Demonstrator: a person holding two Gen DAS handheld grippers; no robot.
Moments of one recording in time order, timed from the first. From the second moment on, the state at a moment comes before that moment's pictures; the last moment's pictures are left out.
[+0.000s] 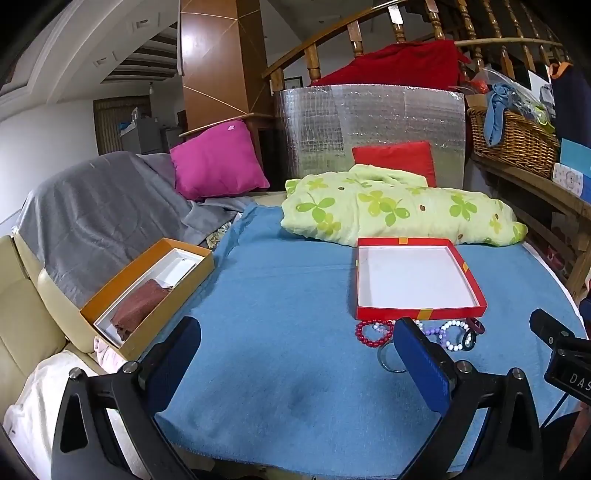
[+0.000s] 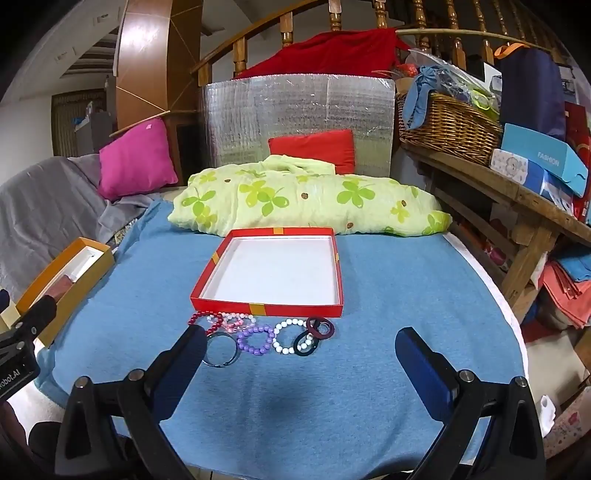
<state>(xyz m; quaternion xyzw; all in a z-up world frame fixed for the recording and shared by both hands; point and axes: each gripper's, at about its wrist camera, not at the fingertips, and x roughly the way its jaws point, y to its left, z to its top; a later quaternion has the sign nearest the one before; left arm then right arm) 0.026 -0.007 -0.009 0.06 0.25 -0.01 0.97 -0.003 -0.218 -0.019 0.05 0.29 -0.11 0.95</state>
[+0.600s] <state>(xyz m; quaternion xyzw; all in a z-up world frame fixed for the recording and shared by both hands) 0.088 -0.039 -0.034 0.08 0.26 -0.03 0.96 0.043 -0.228 -0.043 0.03 0.32 -0.14 0.94</state>
